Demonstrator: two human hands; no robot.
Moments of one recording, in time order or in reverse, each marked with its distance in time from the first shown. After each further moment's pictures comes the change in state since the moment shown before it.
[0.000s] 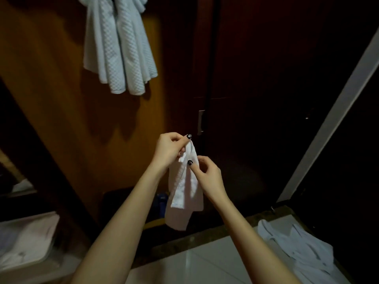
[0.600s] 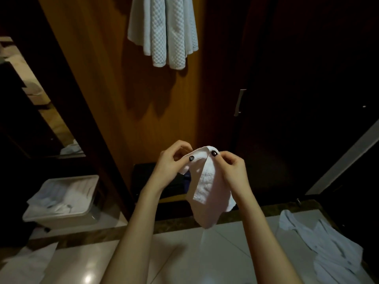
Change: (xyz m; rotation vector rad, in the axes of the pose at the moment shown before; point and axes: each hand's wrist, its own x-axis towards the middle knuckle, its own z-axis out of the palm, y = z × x) left_hand -0.088 -0.080 -0.092 0.075 -0.042 0.136; right_hand -0.042 -0.019 0.051 0.198 -0.088 0.090
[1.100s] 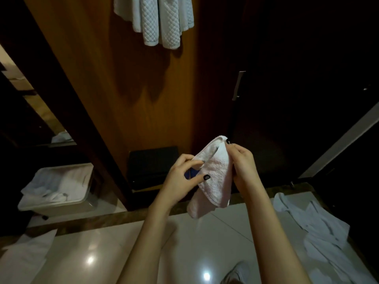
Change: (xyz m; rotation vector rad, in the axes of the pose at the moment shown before) left_hand -0.043 -0.024 0.042 0.082 -0.117 -0.099; right_hand -0.001 0.007 -0.016 0.282 0.024 0.274
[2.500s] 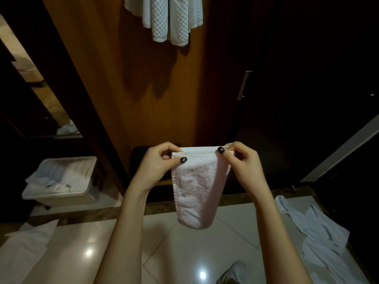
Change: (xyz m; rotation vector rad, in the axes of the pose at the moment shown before) left_hand -0.008 0.020 -0.060 -0.313 0.108 -0.125; right_hand -0.018 -0.006 -0.007 -0.476 -0.069 -0.356
